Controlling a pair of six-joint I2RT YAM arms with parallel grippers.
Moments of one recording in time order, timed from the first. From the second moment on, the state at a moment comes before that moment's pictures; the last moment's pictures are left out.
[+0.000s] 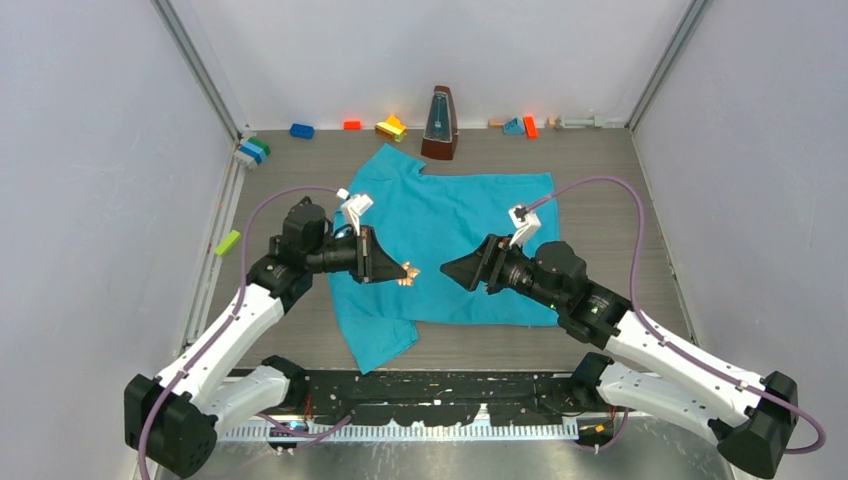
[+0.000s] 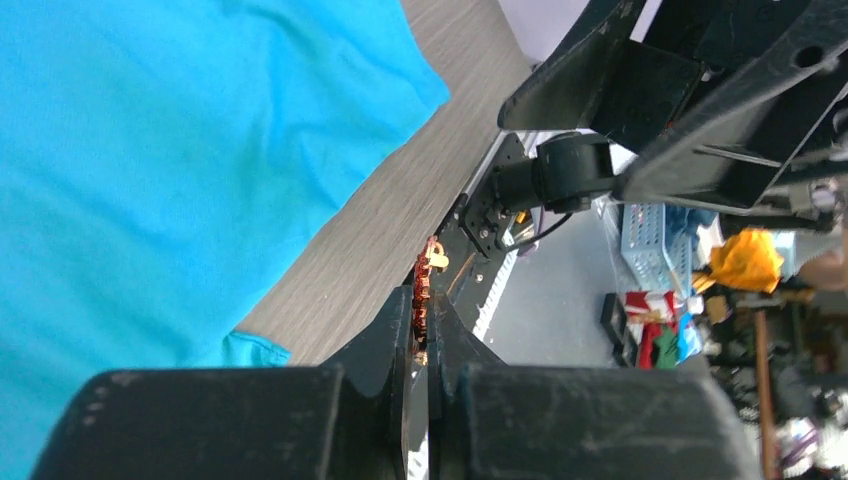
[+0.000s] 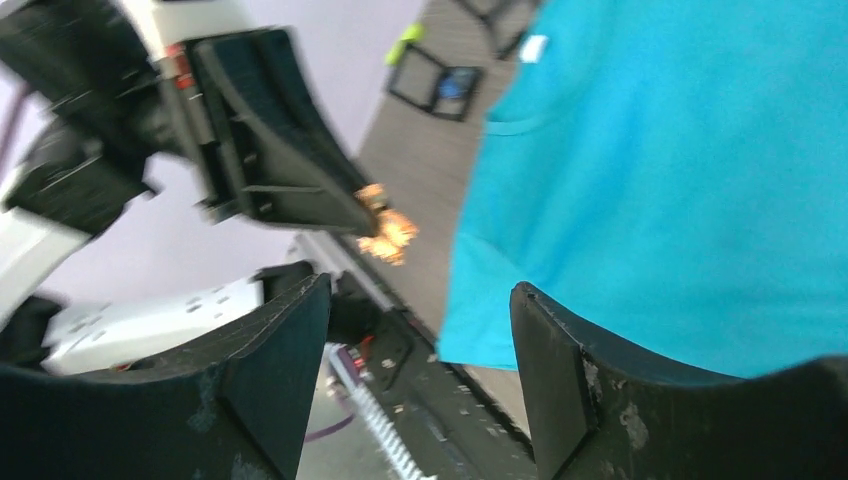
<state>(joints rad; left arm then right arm) -0.43 0.99 0.78 -0.24 0.81 -0.50 0.84 0.81 0.64 0.03 -0.12 0.84</state>
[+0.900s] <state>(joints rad) -0.24 0.85 0.54 -0.25 0.64 -0.73 0.81 1.14 0.57 -0.45 0.35 0.94</state>
